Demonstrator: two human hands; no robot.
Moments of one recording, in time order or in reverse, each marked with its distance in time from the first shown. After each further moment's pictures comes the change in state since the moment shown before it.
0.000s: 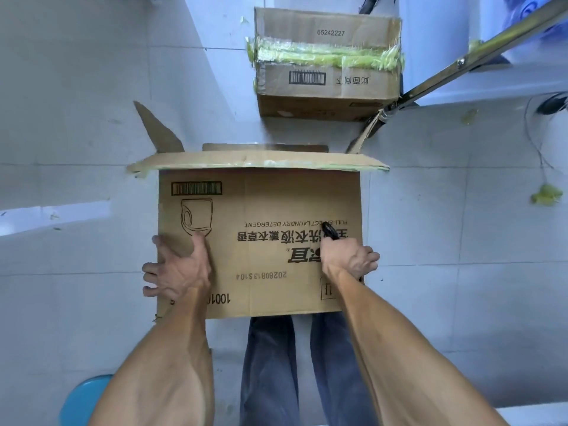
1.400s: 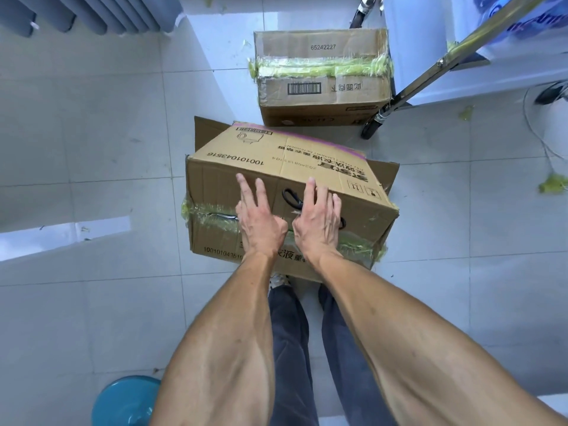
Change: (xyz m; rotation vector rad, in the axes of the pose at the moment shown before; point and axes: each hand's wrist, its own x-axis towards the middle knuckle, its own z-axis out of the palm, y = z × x) left_hand -0.086 0.097 -0.026 -0.071 -0.150 0.823; right_hand -0.046 -0.029 -0.027 0.098 0.293 -0.906
